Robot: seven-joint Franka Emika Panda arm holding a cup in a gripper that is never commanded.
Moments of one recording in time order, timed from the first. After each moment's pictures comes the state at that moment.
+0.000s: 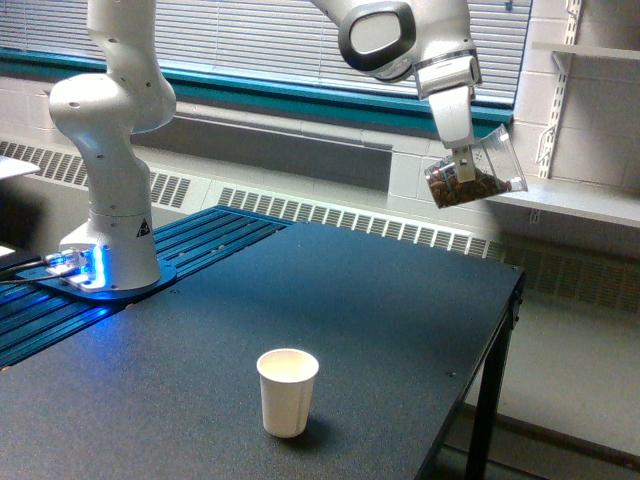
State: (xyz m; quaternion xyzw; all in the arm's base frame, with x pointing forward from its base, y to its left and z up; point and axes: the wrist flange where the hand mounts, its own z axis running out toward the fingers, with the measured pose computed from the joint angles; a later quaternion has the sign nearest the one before) arm 0.604 0.012 0.417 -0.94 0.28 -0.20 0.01
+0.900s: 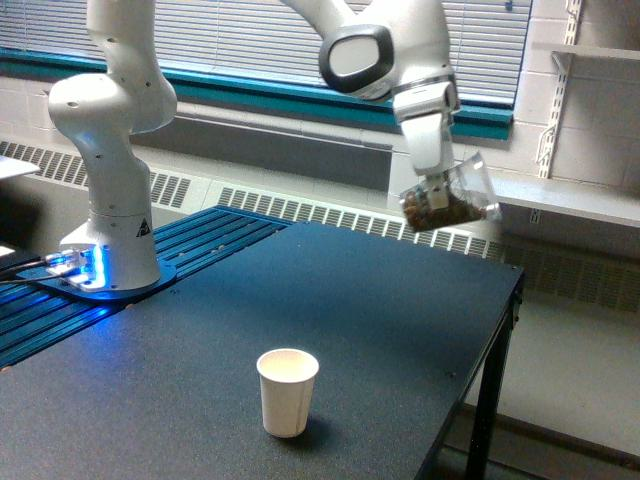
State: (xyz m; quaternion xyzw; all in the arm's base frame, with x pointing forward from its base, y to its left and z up) arm 0.580 -0.025 0.378 -0.94 0.30 -0.19 0.00
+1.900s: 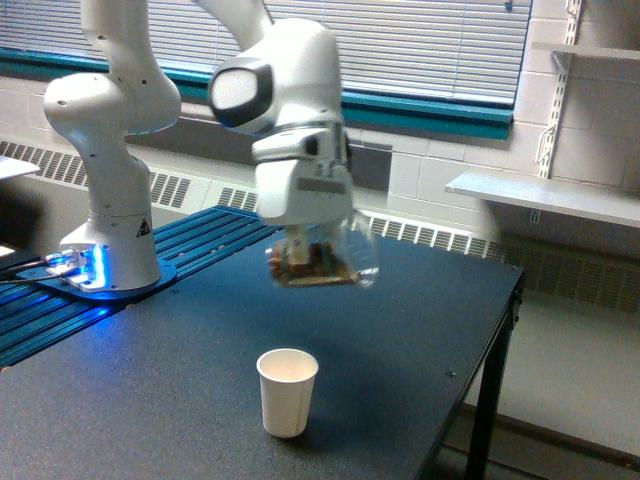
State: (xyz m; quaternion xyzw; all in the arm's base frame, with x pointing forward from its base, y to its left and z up) arm 0.473 -0.183 0.319 -0.91 0.38 -0.17 -0.07
